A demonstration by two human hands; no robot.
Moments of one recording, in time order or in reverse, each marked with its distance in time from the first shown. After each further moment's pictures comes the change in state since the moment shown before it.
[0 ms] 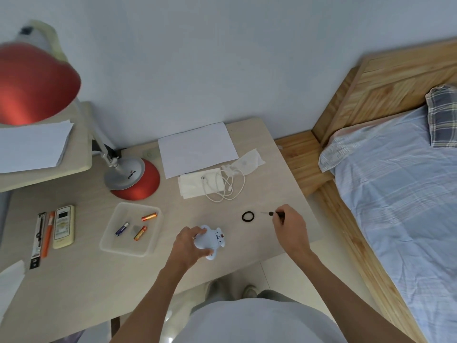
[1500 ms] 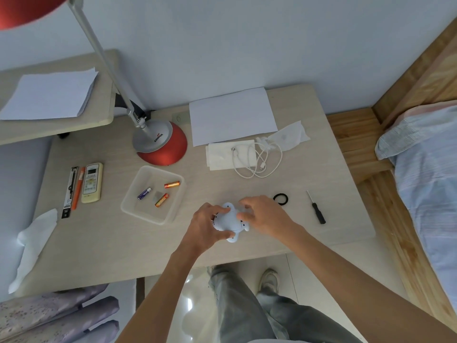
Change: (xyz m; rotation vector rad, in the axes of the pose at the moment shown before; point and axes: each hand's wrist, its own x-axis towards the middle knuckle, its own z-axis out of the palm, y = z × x) left_hand 0.007 -0.046 0.020 -0.031 0.155 0.175; right_hand 0.009 -0.078 0.093 -0.177 -0.694 -0.406
